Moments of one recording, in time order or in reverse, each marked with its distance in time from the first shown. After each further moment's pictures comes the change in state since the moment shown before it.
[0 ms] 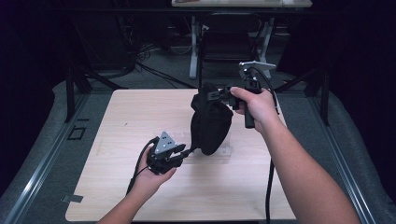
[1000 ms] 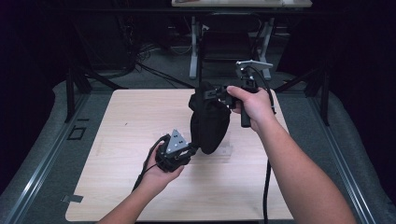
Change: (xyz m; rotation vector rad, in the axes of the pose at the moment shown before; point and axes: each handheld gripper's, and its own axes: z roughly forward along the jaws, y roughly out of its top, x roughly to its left) left arm -0.016 0.018 0.011 0.017 0.006 0.105; right arm 0.004 0.001 0.007 -0.010 0.002 -0.001
